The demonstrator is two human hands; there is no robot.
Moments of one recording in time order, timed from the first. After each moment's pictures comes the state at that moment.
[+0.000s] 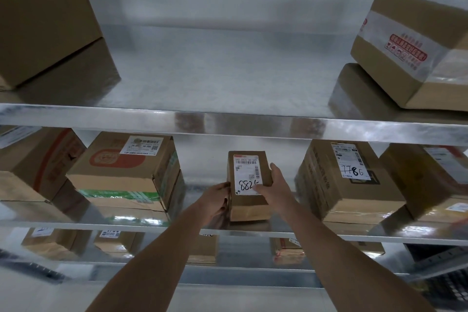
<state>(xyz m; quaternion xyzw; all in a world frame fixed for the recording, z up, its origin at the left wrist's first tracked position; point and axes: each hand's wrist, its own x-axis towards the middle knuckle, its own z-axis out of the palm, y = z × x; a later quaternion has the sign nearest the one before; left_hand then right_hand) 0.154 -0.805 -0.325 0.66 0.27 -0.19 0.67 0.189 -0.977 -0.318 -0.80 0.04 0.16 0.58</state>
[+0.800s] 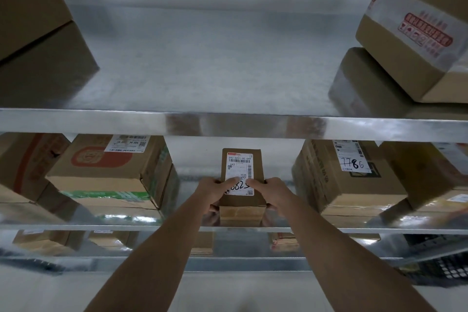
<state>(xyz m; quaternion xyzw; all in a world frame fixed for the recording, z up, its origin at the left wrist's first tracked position) 0.182 -0.806 -0.339 0.74 0.29 -0.22 0.56 0.208 -0.981 -0.341 -0.79 0.14 0.28 0.53</state>
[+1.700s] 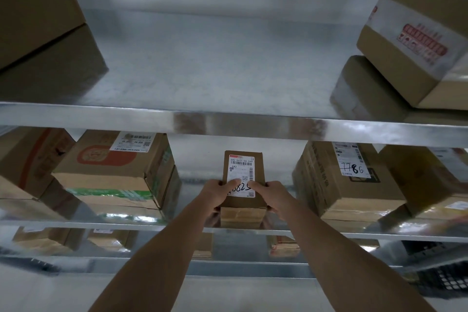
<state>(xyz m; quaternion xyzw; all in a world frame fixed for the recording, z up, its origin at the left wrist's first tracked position) 0.176 -0.813 -0.330 0.77 0.24 -0.21 0.55 0.201 -0.979 -0.334 -0.79 0.15 0.28 0.52</state>
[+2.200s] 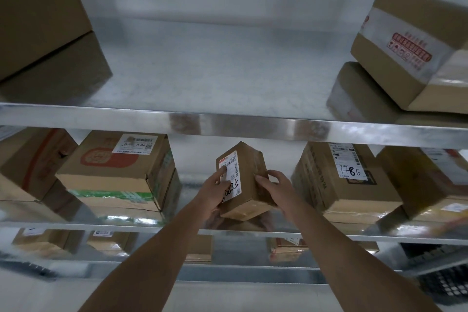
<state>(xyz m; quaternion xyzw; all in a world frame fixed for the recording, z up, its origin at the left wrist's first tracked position) 0.167 -0.809 -0.322 0.69 0.24 -0.14 0.66 0.194 -0.995 -0.313 -0.77 0.13 0.22 0.59</state>
